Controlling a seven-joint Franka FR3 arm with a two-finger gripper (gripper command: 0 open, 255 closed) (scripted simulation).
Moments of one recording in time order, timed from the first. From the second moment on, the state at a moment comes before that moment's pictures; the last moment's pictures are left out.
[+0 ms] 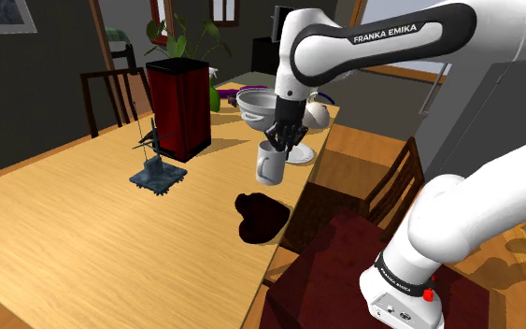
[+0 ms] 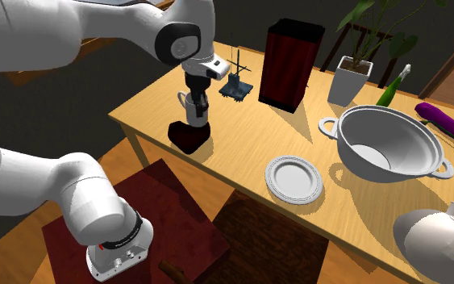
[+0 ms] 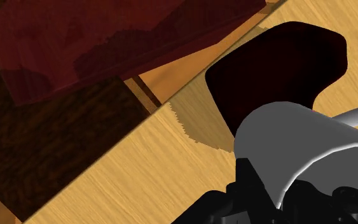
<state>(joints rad) 0.01 -0.48 0.14 -2.40 0.13 1.87 0.42</state>
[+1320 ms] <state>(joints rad) 0.08 -0.51 0.26 -2.59 0.22 2.04 0.53</state>
